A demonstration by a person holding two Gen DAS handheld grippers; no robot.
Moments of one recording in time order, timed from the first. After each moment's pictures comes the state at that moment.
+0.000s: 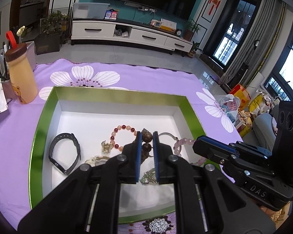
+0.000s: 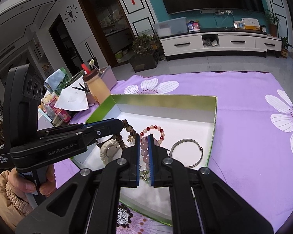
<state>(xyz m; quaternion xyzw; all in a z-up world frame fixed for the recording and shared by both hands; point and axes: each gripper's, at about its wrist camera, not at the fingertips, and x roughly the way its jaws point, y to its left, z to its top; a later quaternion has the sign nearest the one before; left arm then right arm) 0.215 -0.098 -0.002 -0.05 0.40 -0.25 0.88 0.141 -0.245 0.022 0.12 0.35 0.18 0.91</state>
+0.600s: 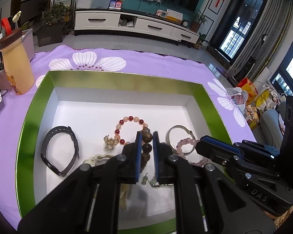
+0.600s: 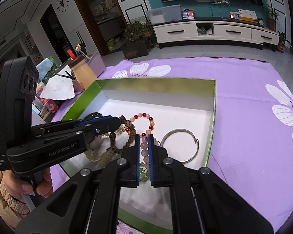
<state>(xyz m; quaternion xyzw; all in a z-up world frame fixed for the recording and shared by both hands) 0.235 -0.106 -0.035 -0.04 0.44 -0.23 0.87 0.161 -0.241 -0.006 0.10 0.40 0.16 0.90</state>
